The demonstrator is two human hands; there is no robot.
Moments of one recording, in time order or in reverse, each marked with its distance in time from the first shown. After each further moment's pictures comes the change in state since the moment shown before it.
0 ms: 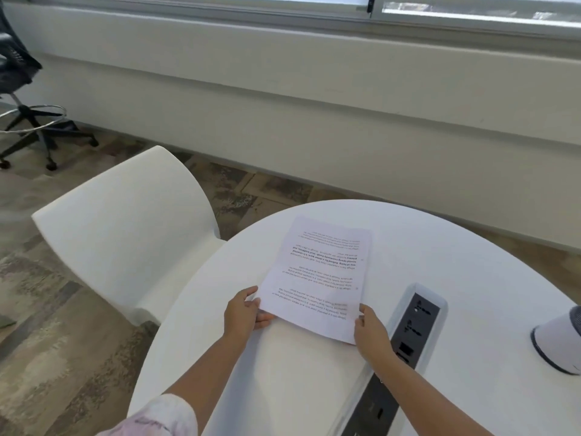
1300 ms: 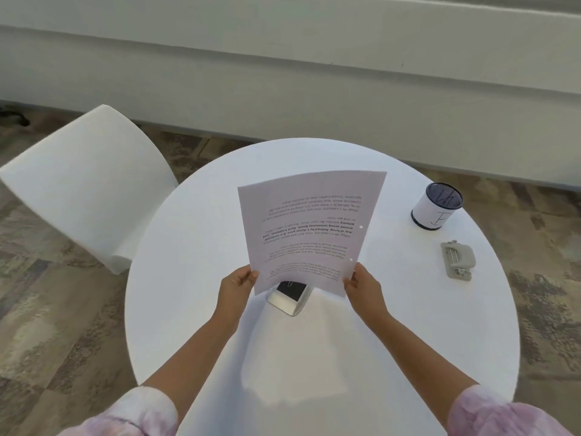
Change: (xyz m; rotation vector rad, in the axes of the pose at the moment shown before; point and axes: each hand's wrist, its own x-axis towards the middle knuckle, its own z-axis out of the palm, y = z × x) left_hand -0.211 -0.061 0.013 0.010 -0.259 0.178; right_hand -0.195 0.093 -0.085 0.026 0.171 -0.094
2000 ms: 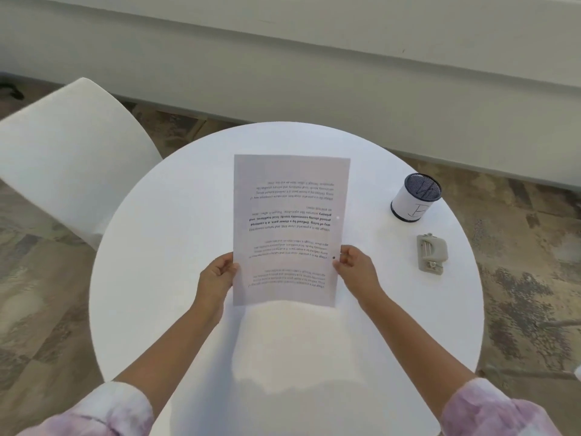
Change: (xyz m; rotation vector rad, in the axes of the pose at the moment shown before) left_hand -0.020 -0.007 0.043 -0.142 0.051 -0.042; right_hand 0.018 0.017 -0.059 0.221 -0.082 0.075
